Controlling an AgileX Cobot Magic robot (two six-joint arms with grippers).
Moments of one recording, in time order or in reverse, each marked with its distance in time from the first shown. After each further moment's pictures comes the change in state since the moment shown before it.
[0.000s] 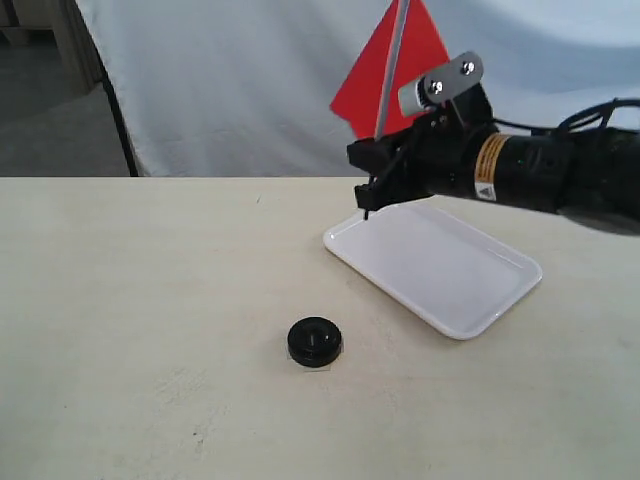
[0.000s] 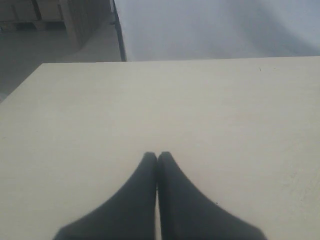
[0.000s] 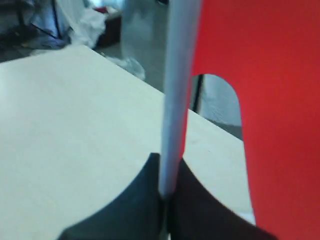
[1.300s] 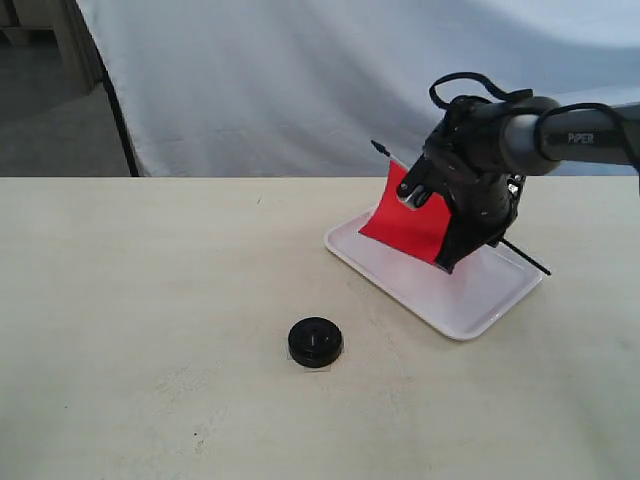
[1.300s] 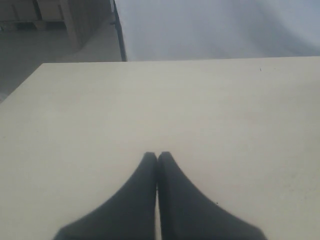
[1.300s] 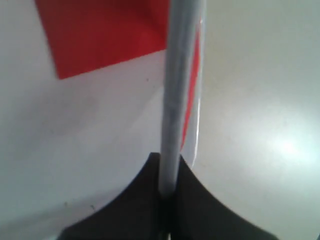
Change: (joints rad) left arm 0.000 0.000 0.000 0.000 0.000 0.000; right arm 0.079 0.467 -0.611 0.383 1.498 -0.795
